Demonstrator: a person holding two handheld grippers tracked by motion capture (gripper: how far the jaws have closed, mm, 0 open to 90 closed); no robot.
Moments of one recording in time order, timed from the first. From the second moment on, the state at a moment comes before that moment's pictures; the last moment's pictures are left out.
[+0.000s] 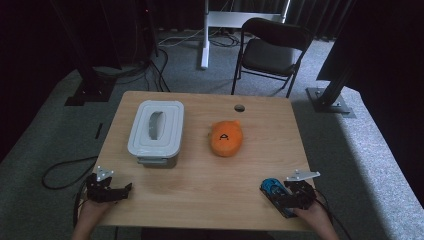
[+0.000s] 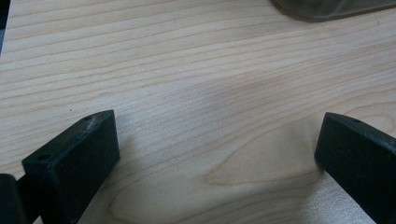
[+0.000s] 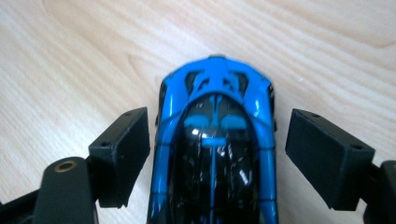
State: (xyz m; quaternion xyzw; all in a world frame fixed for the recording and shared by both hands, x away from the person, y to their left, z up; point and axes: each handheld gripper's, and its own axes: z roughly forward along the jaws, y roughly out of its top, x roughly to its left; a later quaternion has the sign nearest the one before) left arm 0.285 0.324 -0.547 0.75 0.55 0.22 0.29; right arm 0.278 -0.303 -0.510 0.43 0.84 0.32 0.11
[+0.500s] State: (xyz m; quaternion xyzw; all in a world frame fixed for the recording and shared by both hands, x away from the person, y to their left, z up) left arm 0.285 0.324 -0.547 0.75 0.55 0.22 0.29; right arm 0.306 -0.309 -0.498 0.46 0.81 0.36 0.11
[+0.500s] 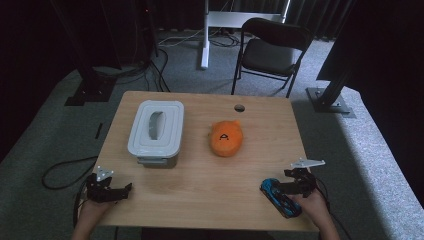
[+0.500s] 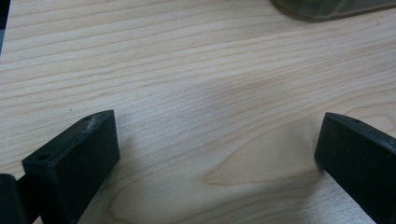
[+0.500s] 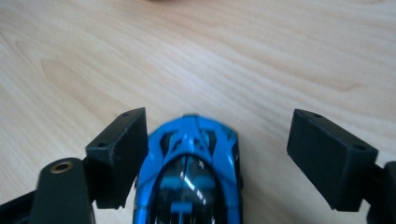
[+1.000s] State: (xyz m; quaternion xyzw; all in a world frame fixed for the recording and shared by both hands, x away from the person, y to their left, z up) left arm 0.285 0.324 -0.547 0.75 0.55 0.22 0.29; right arm 0.344 -0.293 -0.479 0.45 0.80 0.38 0.12
